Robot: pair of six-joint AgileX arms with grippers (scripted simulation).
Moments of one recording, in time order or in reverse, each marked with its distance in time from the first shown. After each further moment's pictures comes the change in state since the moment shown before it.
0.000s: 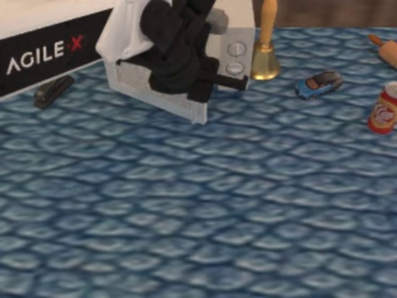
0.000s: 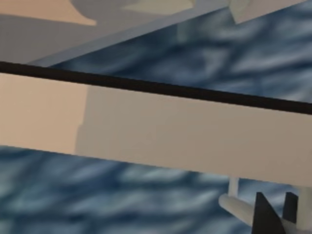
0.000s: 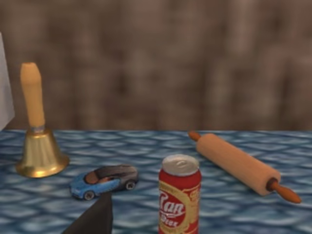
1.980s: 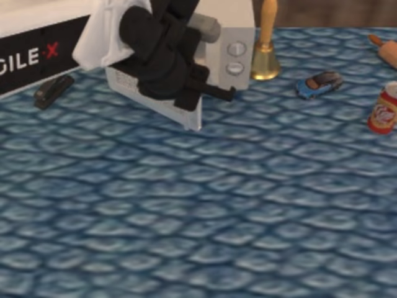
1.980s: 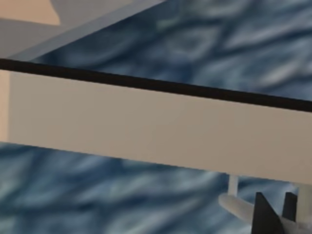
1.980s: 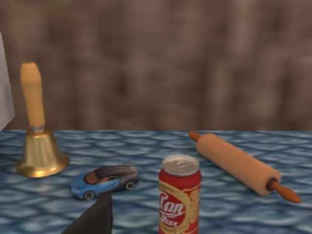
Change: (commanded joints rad) left arm 0.026 -0.072 -0.100 0.037 0.061 0.107; right arm 0.000 0.000 0.000 0.000 0.000 0.000
